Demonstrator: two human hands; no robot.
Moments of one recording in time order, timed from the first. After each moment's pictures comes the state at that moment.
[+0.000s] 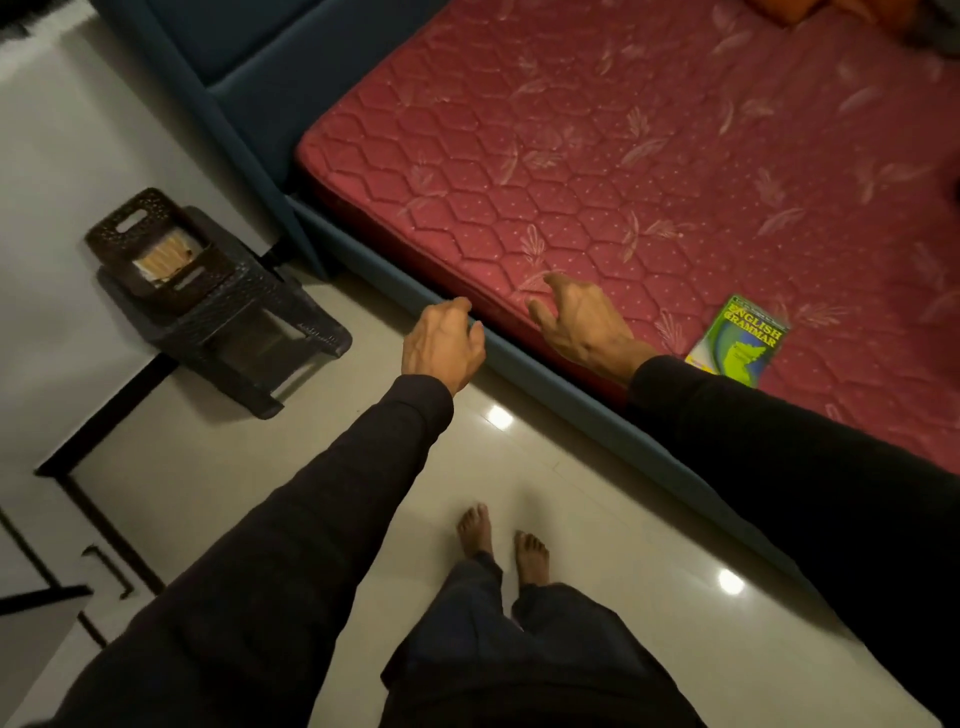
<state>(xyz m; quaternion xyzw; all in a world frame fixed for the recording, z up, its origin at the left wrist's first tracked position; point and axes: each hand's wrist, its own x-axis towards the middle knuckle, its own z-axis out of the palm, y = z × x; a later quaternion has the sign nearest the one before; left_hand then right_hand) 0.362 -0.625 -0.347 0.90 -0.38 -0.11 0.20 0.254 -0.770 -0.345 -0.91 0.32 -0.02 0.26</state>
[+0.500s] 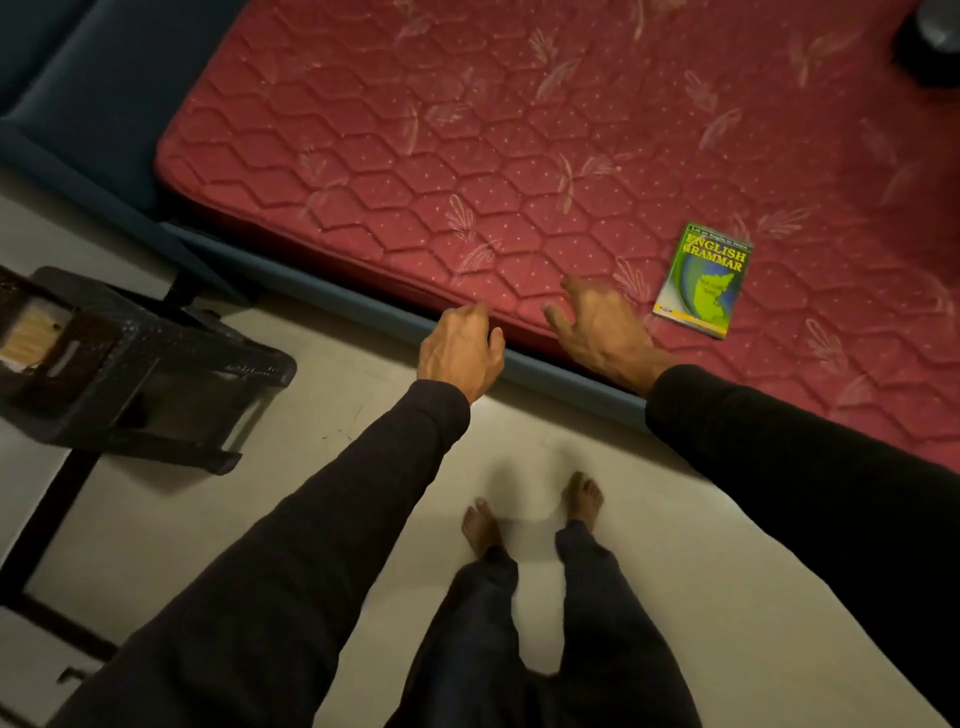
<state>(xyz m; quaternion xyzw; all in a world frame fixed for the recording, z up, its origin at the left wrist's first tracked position) 0.349 -0.713 -0.418 0.83 -0.50 -0.19 0.14 0.210 -0.826 -0.432 -0.84 0.47 -0.01 0.27</state>
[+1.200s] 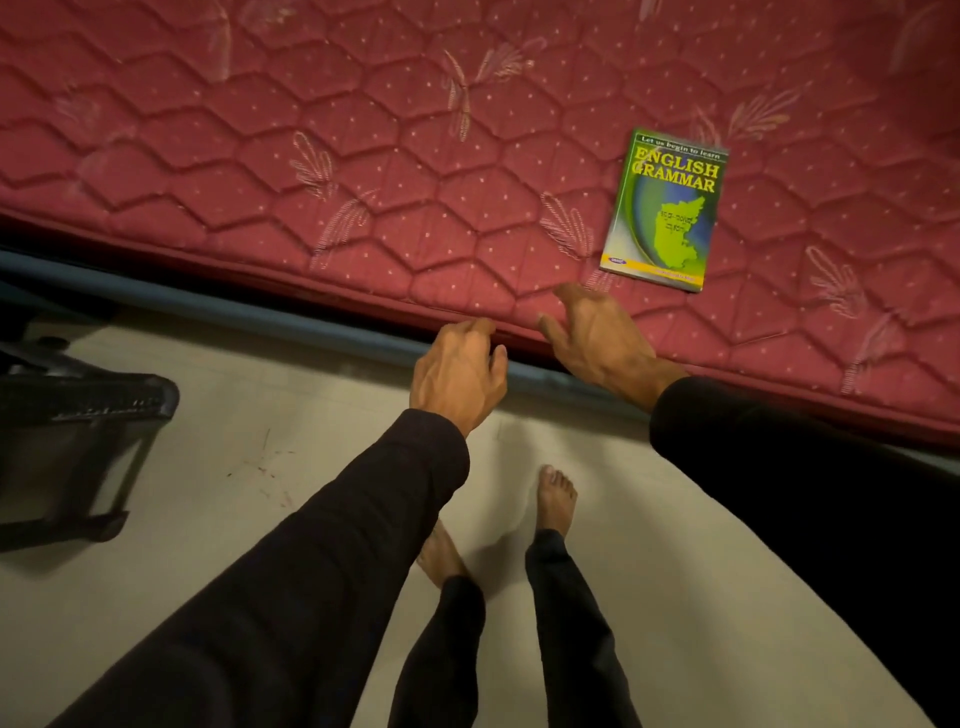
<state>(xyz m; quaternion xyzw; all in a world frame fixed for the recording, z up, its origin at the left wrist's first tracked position) 0.259 -0.806 -0.600 0.78 -0.55 -0.26 0.12 0.116 -0.904 -0.625 -0.82 0.51 0.00 0.26</state>
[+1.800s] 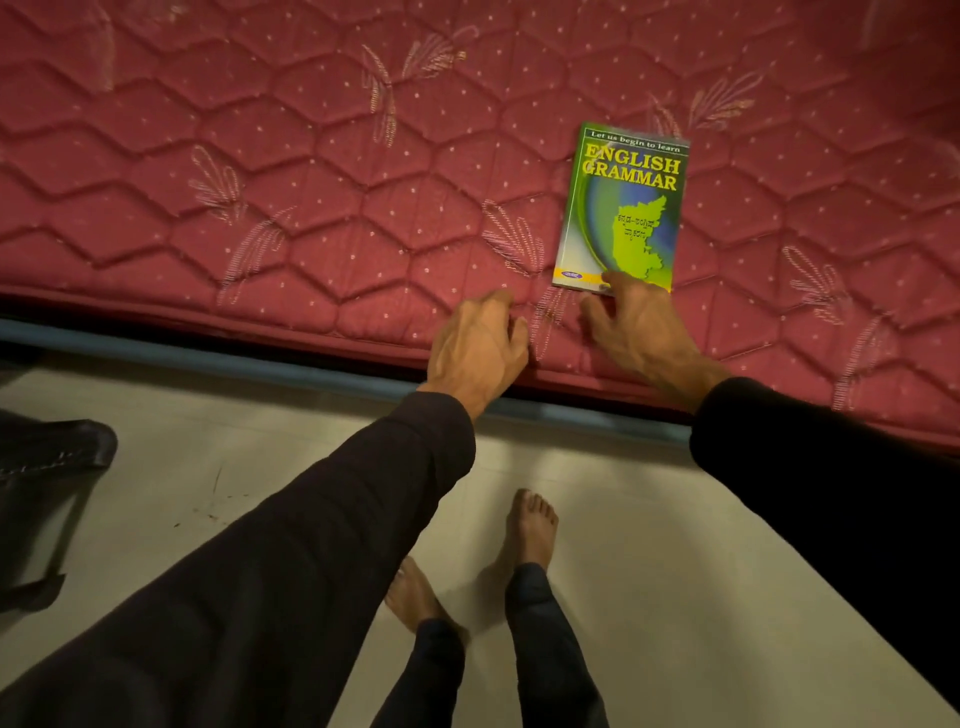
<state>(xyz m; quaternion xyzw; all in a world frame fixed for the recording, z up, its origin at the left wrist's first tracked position) 0.208 -0.903 -0.652 0.75 -0.58 -0.29 0.13 0.039 -0.974 -0.677 -0.74 0.61 -0.06 0.27</state>
